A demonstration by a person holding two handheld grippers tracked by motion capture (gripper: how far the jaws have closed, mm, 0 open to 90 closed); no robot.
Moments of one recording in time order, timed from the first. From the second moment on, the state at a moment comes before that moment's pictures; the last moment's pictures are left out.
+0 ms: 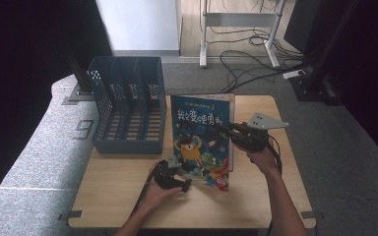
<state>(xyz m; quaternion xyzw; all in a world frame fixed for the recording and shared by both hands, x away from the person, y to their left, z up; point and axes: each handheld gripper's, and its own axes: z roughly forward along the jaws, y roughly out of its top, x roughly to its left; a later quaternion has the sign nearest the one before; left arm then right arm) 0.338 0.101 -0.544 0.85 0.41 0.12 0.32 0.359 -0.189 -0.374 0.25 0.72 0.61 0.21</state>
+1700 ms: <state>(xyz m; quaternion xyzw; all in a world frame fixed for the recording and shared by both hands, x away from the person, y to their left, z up) 0.329 0.143 -0.504 0.77 0.43 0.12 0.45 0.330 -0.206 -0.388 0.23 0.72 0.63 0.19</state>
